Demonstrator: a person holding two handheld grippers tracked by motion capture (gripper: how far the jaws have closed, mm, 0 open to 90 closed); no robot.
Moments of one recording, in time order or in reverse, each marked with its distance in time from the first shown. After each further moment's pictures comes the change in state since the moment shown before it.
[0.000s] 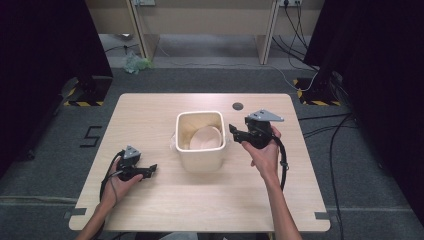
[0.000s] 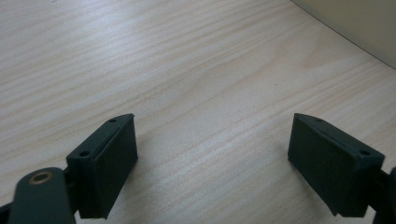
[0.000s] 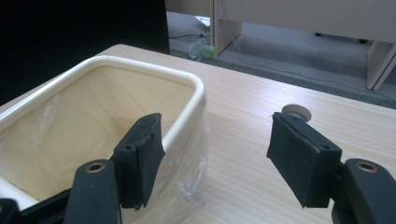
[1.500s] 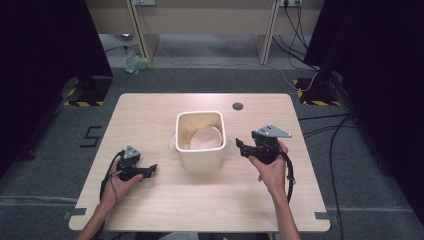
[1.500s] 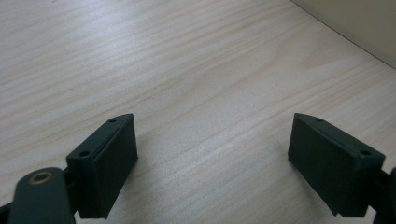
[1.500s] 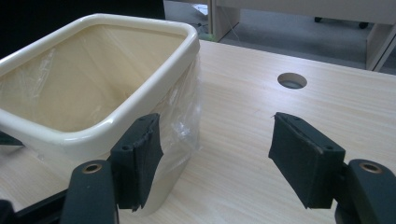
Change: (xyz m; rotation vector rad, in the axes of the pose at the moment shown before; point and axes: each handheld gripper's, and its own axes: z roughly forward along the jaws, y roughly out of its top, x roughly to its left) left arm 0.000 0.000 0.000 0.000 0.001 0.000; right arm -0.005 -0.041 -0.019 0.027 -0.006 0.022
